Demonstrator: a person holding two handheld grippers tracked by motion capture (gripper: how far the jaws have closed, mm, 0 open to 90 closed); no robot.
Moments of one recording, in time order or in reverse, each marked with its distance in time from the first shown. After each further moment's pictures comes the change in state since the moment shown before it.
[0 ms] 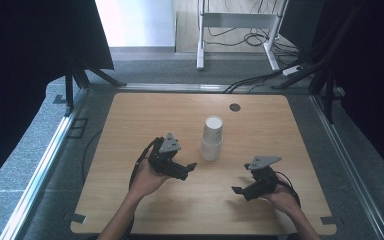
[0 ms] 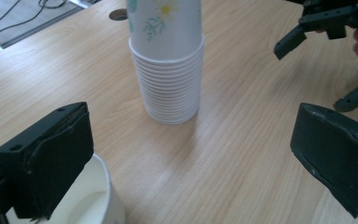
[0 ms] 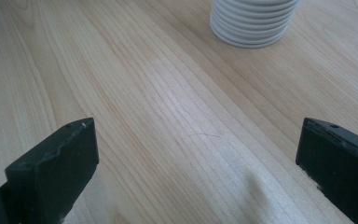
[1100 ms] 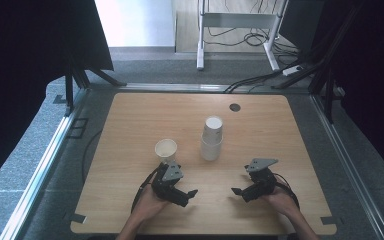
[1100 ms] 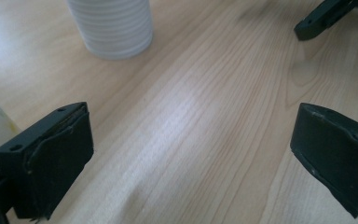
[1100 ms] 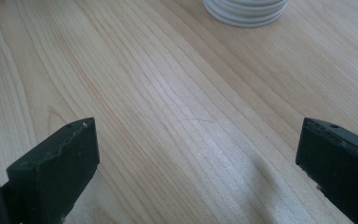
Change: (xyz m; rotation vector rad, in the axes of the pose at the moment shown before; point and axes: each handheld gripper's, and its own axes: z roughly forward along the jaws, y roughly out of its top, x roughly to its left) left arm -0.031 -0.070 0.026 0.078 -0.065 0.005; right arm -0.001 -0.009 0.012 0.046 -0.035 -0.022
